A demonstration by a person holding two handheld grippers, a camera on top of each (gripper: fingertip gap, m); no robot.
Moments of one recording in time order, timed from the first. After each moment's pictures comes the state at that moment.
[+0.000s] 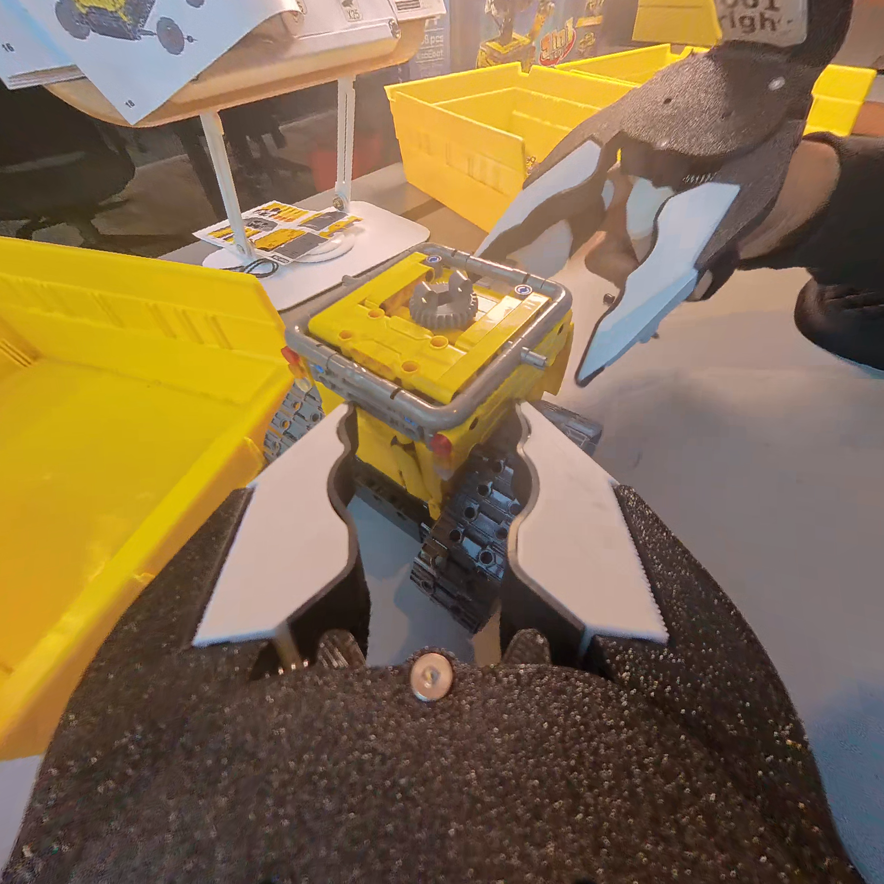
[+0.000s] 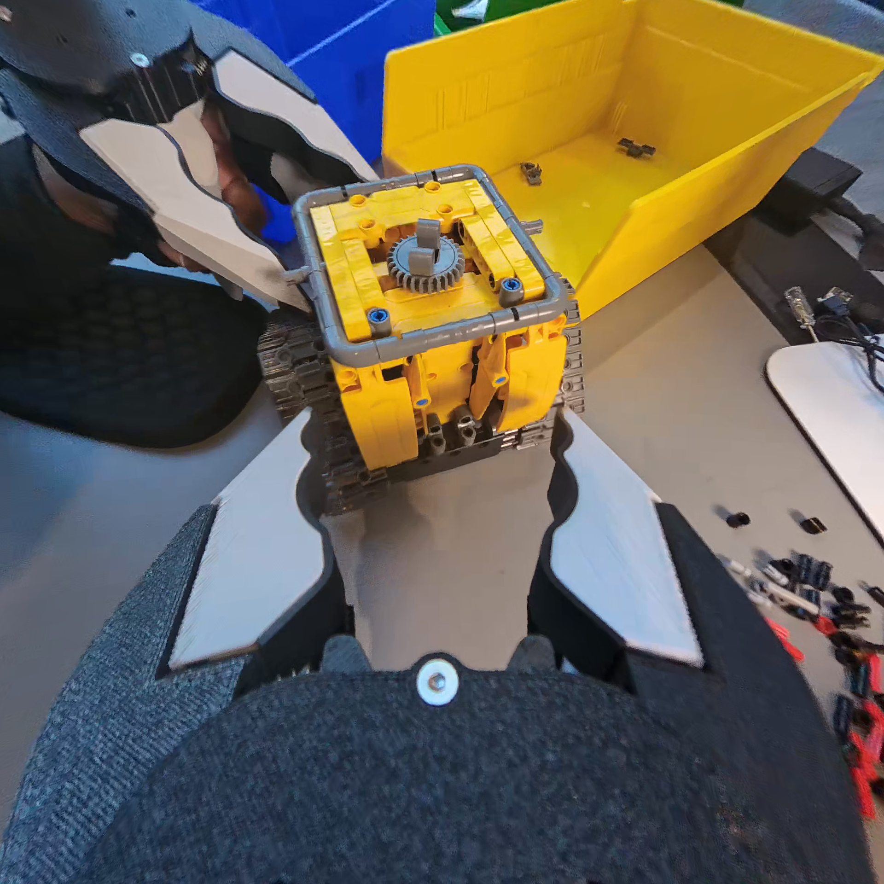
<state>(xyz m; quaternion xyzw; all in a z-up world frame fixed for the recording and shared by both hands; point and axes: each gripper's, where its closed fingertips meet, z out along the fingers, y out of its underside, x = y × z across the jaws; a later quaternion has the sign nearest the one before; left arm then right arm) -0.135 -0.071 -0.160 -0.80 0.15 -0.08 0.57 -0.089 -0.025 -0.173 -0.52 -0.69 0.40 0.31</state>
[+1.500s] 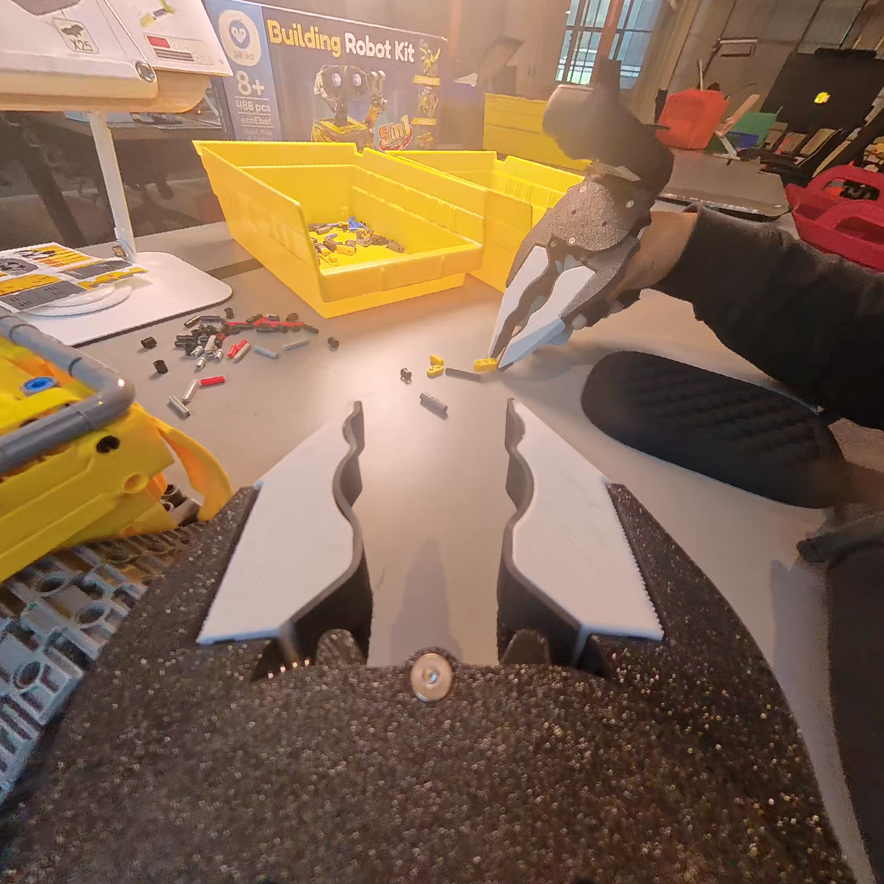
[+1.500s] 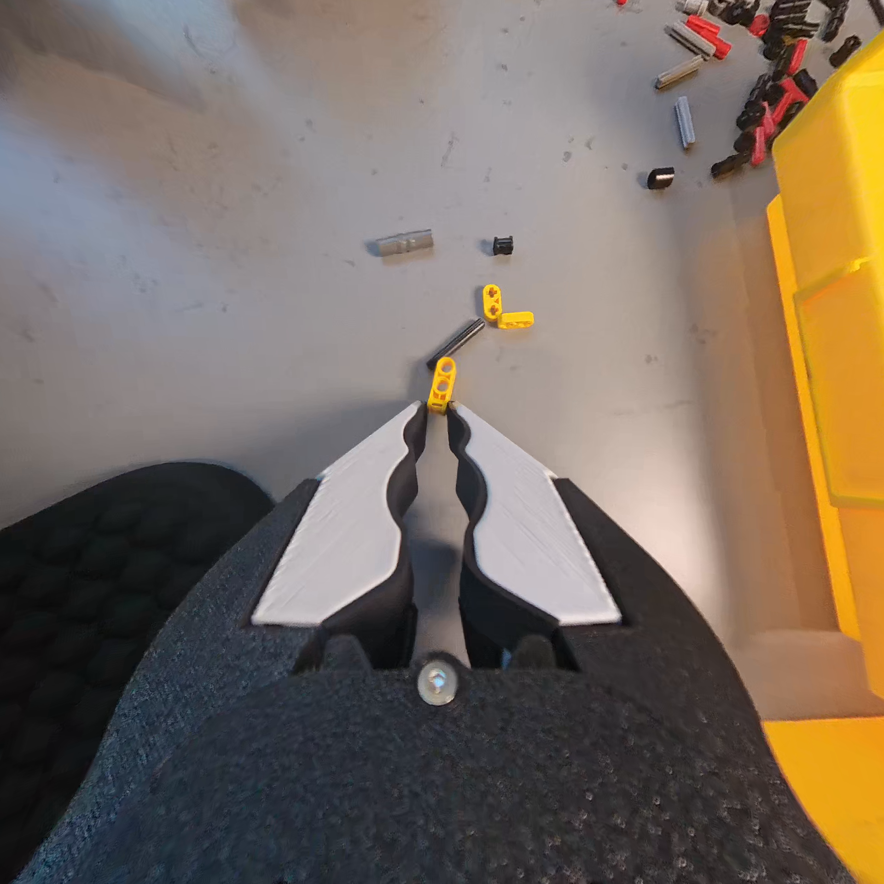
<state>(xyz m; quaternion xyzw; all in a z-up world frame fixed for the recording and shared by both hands) 0.028 -0.060 -0.161 -0.75 0.15 -0.19 0.61 0.145 0.057 -0.244 -0.62 -0.71 0.25 0.22</state>
